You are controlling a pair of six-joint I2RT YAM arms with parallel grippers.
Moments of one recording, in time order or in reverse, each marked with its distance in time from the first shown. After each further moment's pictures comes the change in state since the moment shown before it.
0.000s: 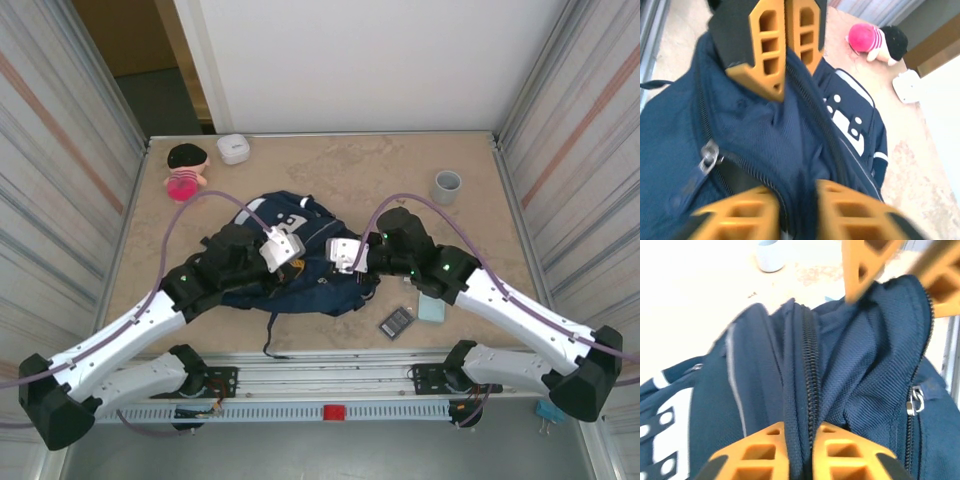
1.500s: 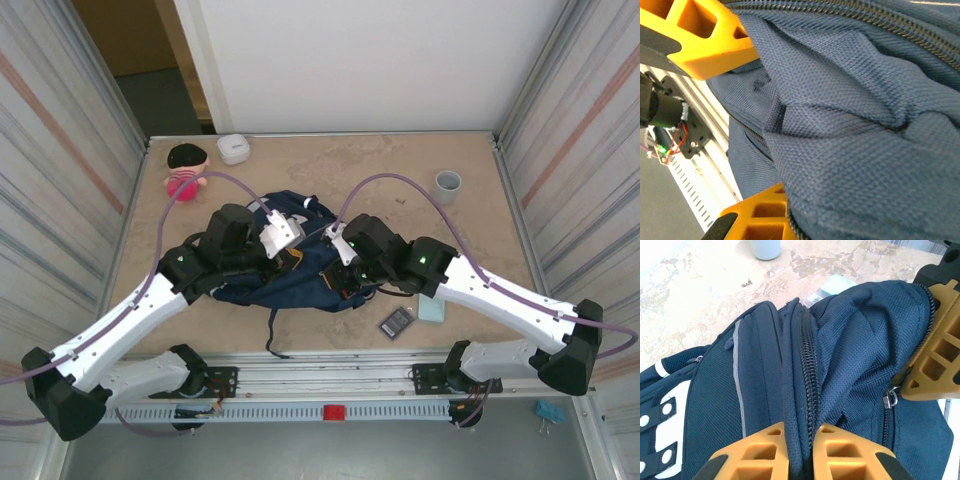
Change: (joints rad) left arm 0.040 0.094 0.182 -0.190 0.078 -0.001; right arm 0.177 0.180 0.196 -0.292 0.135 1.040
